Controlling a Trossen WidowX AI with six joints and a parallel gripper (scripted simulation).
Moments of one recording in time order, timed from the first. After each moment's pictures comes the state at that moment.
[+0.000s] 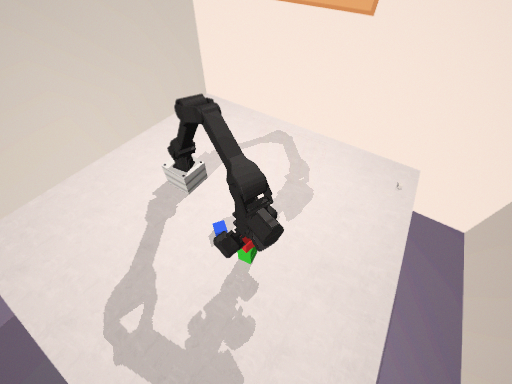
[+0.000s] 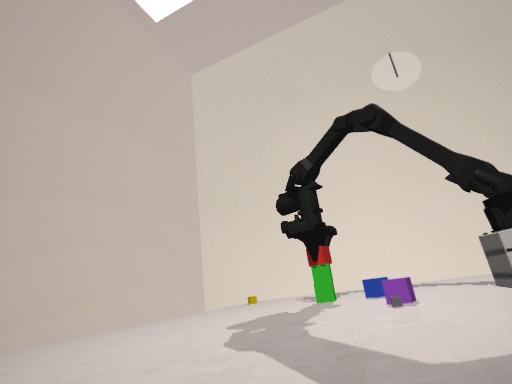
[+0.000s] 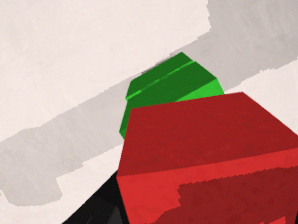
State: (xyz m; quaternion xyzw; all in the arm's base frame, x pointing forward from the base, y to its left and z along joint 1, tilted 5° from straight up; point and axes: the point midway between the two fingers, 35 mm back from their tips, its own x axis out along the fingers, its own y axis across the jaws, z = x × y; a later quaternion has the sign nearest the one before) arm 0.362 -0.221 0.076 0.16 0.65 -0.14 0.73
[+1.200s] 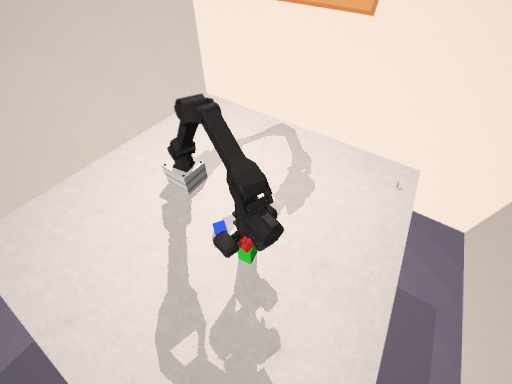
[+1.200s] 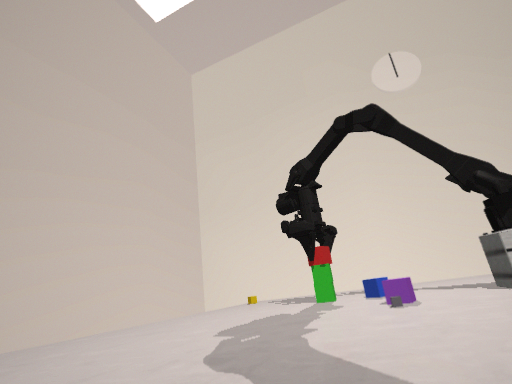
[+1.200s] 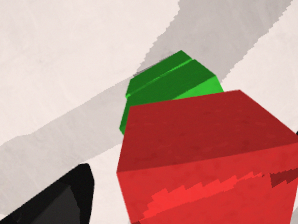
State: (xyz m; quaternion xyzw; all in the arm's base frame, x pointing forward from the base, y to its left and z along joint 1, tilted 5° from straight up) arm 0.361 -0.221 0.077 0.16 0.65 -0.14 0.73
